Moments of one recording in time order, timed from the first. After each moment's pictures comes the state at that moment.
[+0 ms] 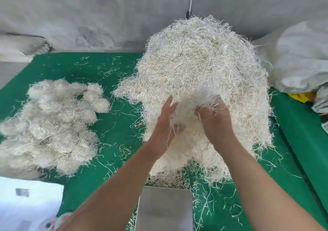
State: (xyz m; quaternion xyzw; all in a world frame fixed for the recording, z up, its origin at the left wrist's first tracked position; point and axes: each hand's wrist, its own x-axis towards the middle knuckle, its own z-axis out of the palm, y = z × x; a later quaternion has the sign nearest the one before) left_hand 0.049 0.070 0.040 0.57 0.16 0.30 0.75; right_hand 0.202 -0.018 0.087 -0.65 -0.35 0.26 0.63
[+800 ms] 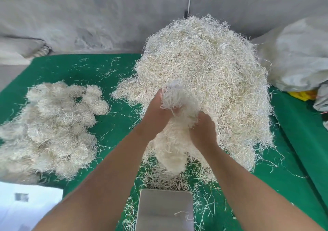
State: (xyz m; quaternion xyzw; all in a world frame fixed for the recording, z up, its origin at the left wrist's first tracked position) left_hand 0.074 0.116 0.081 0.70 0.30 0.28 0.59; right_hand 0.198 0.016 0.025 -0.85 -0.32 0.16 0.38
